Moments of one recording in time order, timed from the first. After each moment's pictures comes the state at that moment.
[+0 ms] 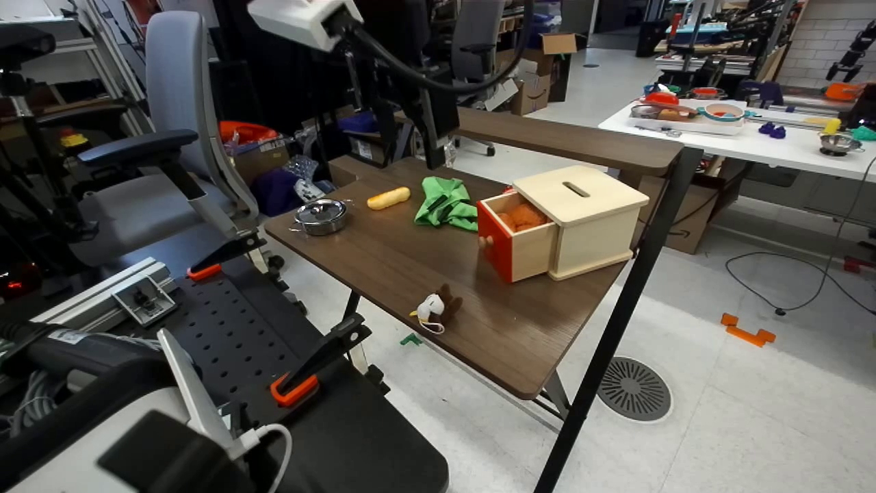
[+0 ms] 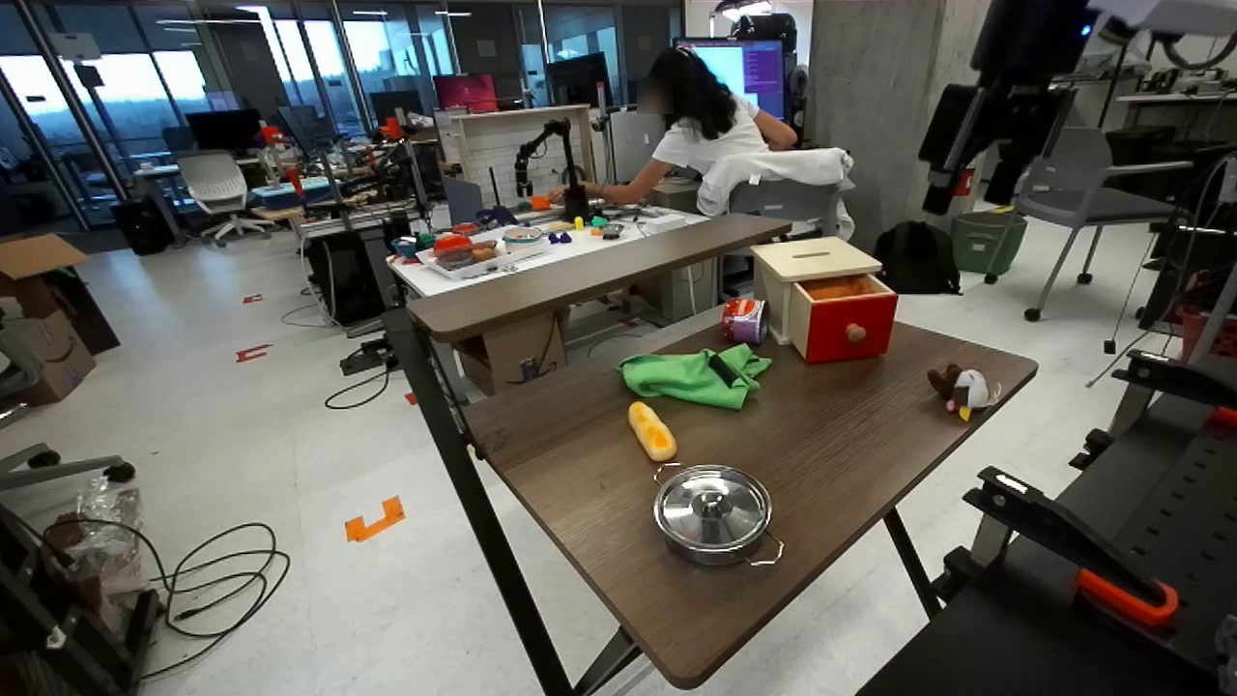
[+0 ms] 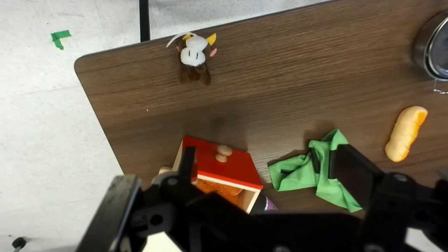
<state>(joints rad) -0.01 0.09 -0.10 -2.47 0.13 2.70 -0.15</state>
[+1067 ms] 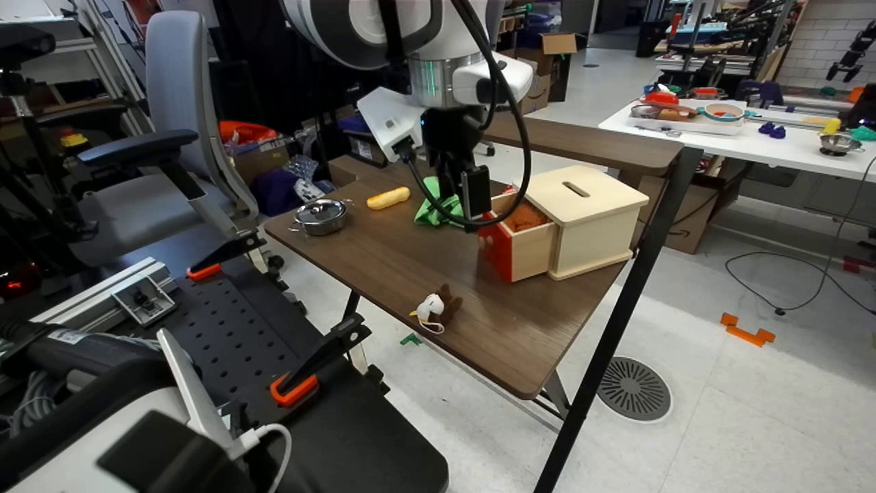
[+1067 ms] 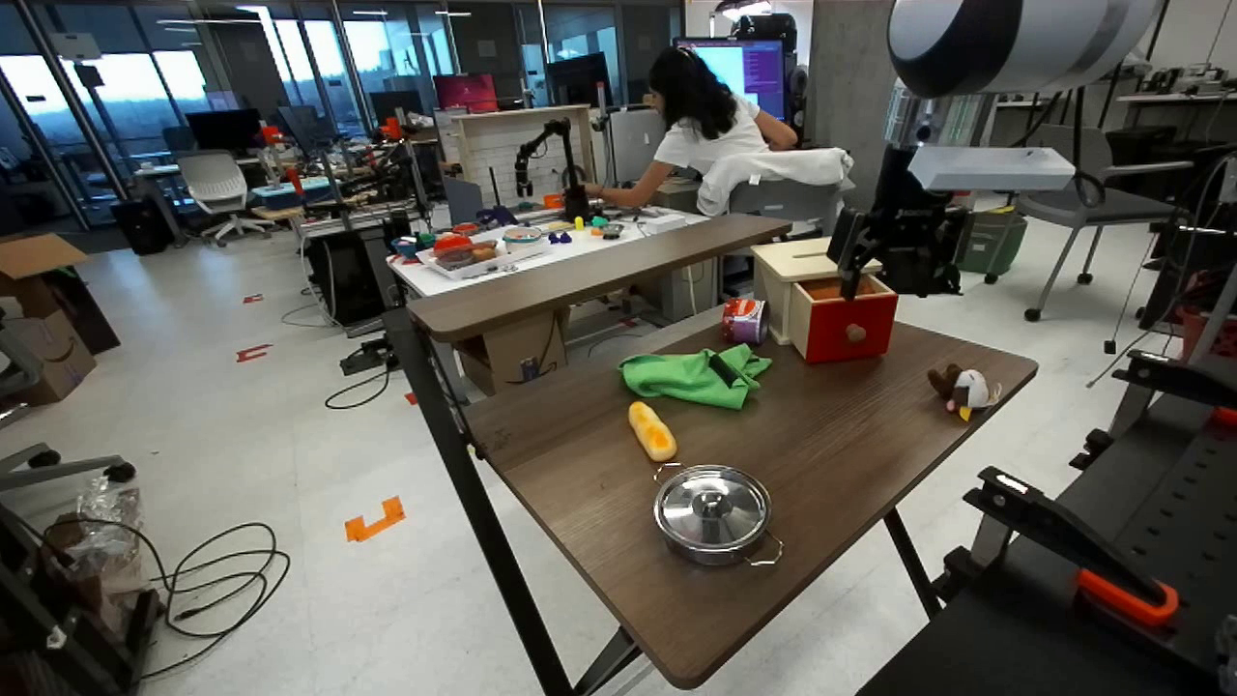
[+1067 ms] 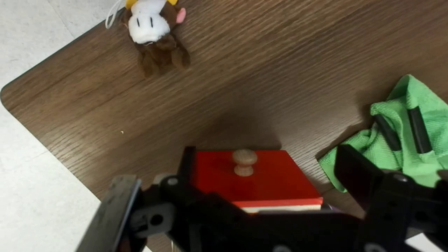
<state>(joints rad) -0.06 0.52 -0.04 -2.16 0.18 2.78 0.13</state>
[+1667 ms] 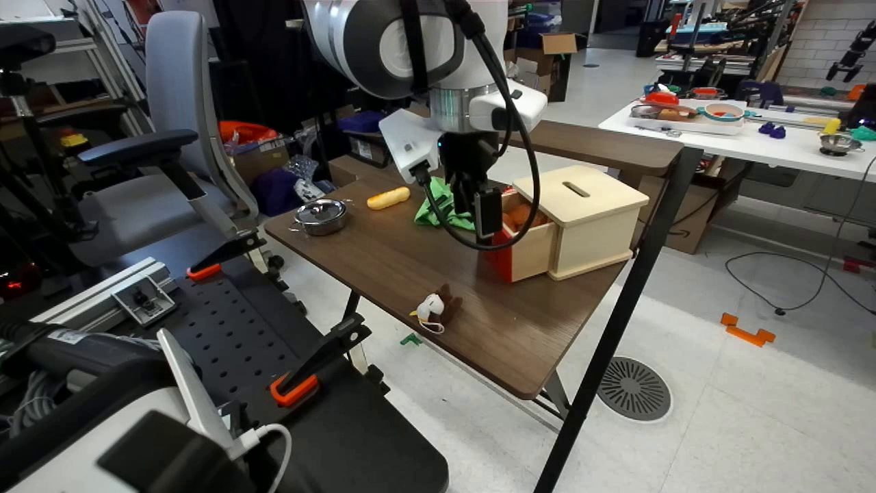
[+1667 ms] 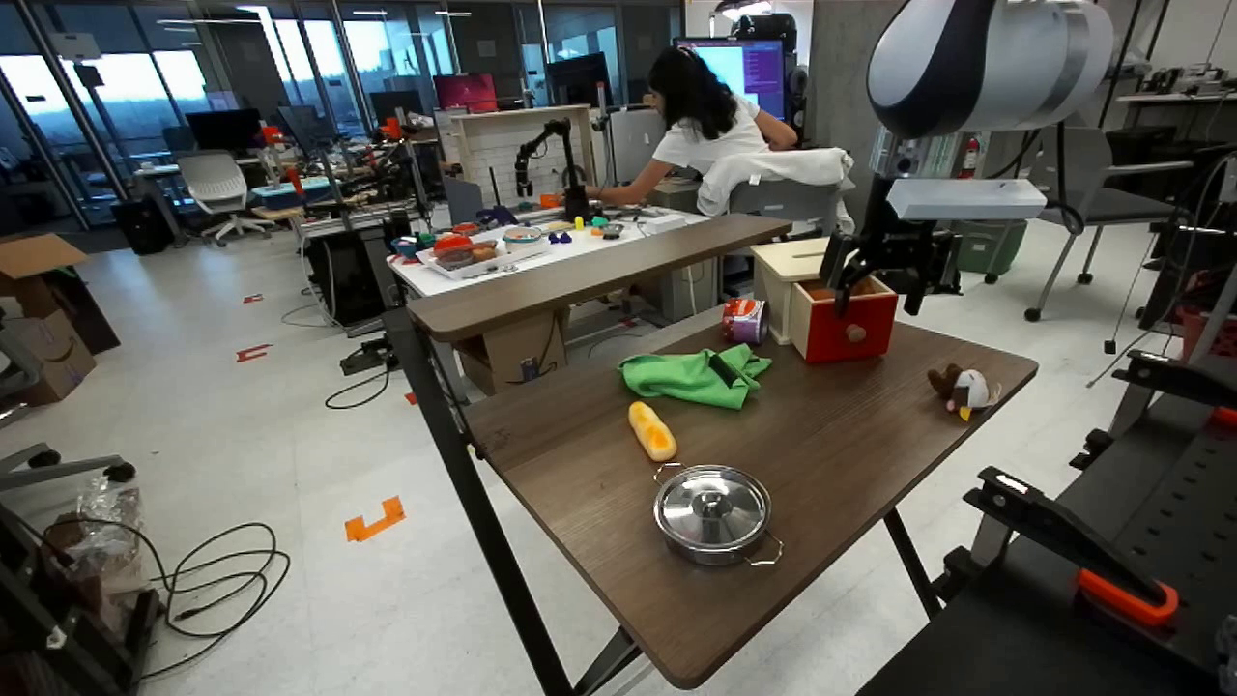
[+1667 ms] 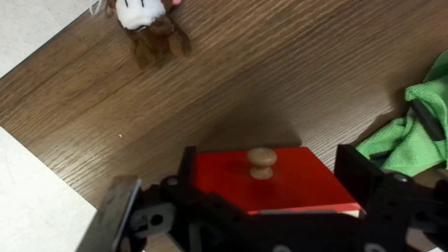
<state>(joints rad) -0.06 0.62 -0.05 -2.07 0.18 2.78 0.18</state>
